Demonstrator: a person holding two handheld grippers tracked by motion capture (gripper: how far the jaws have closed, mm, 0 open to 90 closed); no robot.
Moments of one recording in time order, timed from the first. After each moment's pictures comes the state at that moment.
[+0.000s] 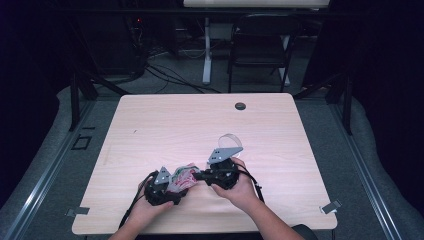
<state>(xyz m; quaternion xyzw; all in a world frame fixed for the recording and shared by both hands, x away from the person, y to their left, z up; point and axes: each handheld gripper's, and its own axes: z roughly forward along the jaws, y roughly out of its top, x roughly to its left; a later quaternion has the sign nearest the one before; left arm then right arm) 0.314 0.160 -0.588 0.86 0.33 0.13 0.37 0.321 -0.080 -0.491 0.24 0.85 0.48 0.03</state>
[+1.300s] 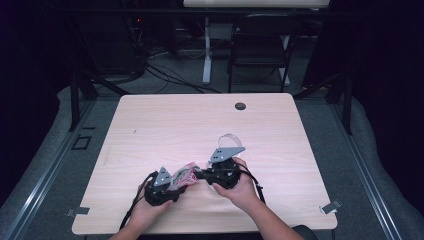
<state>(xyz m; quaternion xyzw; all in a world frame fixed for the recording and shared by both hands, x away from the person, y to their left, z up) 0.312 0.162 -0.586 0.85 0.33 0.14 0.39 0.322 -0.083 -0.492 0.25 0.84 0.48 0.04</state>
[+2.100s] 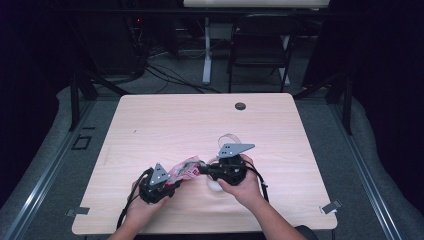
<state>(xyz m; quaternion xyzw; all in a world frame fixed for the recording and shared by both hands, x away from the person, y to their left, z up) 0.303 0.165 -0.555 0.85 0.33 0.19 0.37 0.325 -0.098 -0.482 0.26 0.81 0.52 0.04</state>
